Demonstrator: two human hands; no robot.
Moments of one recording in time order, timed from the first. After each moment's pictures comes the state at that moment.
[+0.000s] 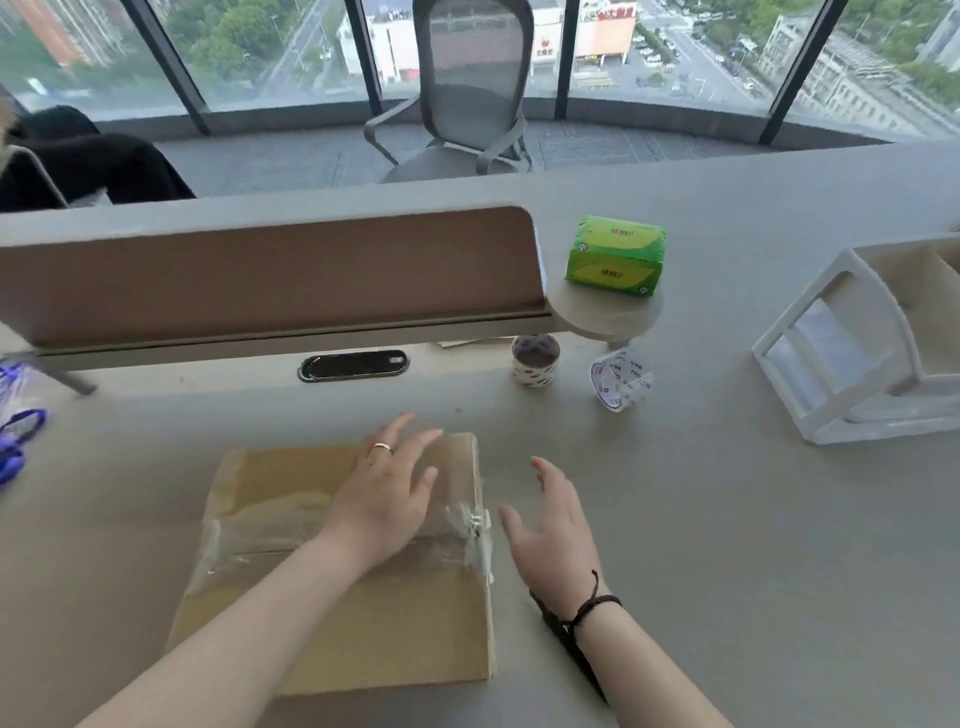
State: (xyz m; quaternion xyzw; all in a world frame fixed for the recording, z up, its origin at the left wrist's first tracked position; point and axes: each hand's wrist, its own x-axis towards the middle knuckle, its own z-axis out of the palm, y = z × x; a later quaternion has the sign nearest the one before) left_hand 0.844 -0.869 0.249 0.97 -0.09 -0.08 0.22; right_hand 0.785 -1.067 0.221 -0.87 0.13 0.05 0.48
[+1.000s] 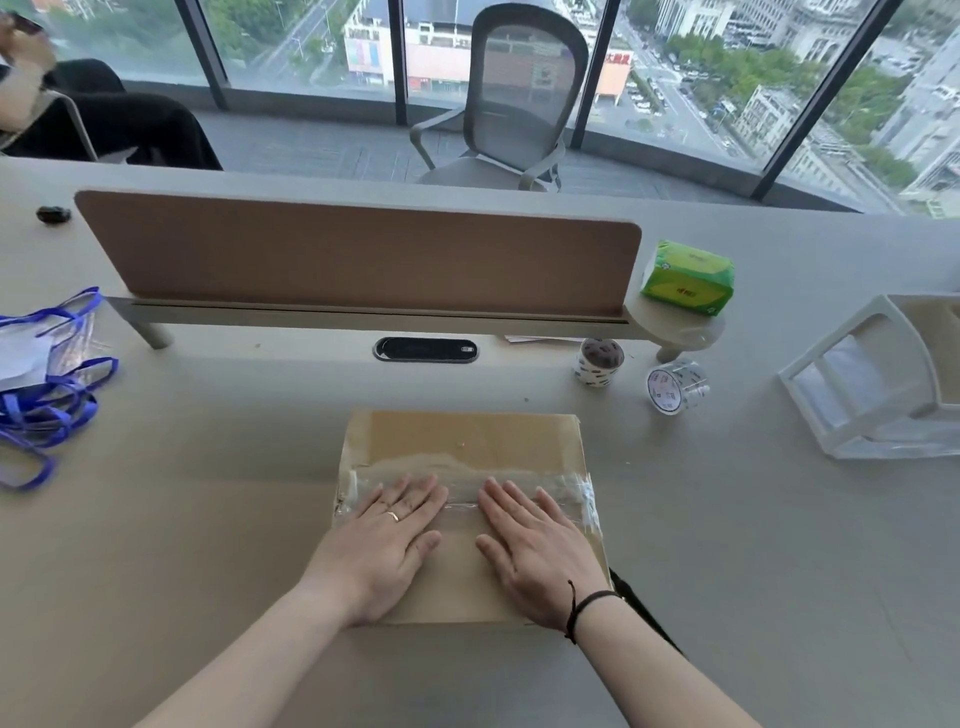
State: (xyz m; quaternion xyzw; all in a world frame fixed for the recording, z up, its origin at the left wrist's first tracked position) left_hand 0.765 -0.700 0.230 0.96 -0.20 -0.18 0.12; right_hand 0.748 -0.932 0.242 -0.96 -0.16 0.17 0.14
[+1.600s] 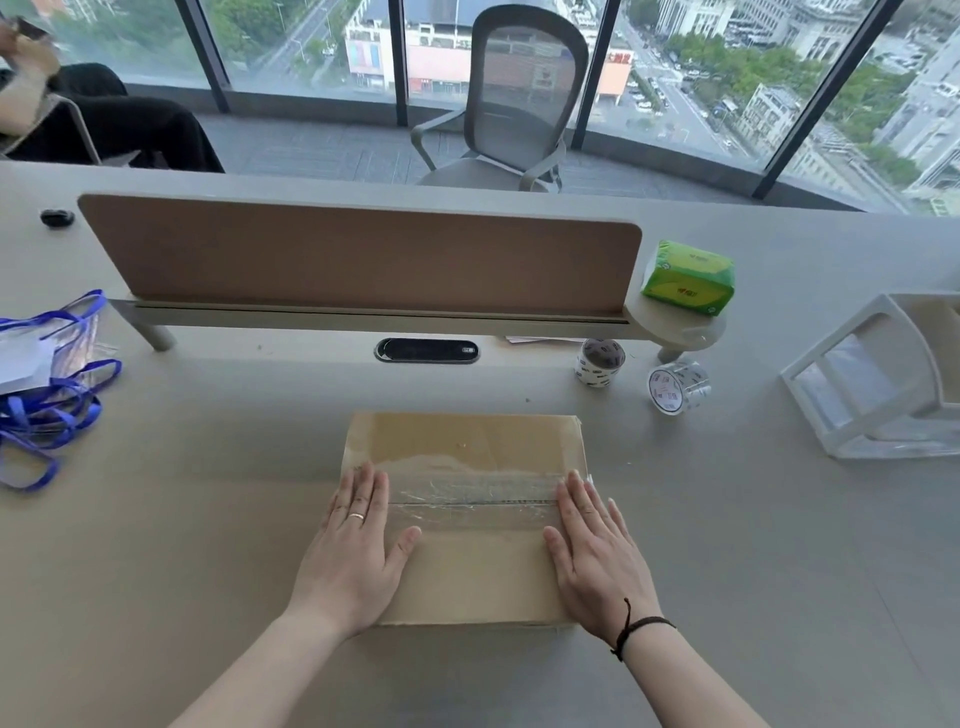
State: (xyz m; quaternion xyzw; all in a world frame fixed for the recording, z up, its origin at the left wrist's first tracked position) left_hand 0.749 -0.690 0.225 0.98 -0.04 -0.15 0.14; right_hand 0.730 -0.982 0.220 -0.98 0.00 0.12 0.15
